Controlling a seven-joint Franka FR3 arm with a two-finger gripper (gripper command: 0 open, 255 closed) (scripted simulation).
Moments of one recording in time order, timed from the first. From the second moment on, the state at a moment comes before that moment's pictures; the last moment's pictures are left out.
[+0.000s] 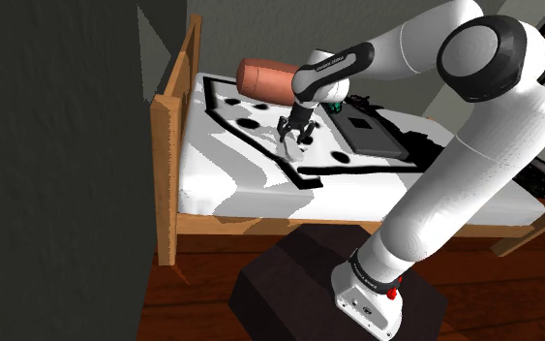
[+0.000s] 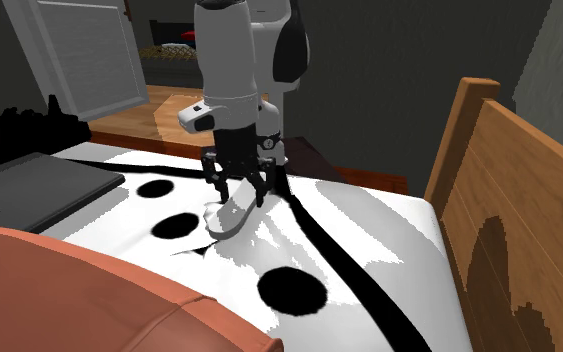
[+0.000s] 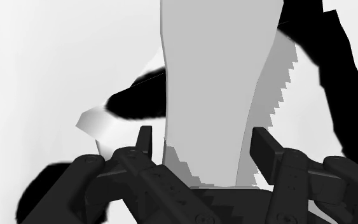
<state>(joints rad) -0.09 0.04 -0.23 -2.28 0.04 2.32 0.18</state>
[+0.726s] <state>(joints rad) -0.09 -0.04 -0.23 -2.22 0.01 2.18 0.20</state>
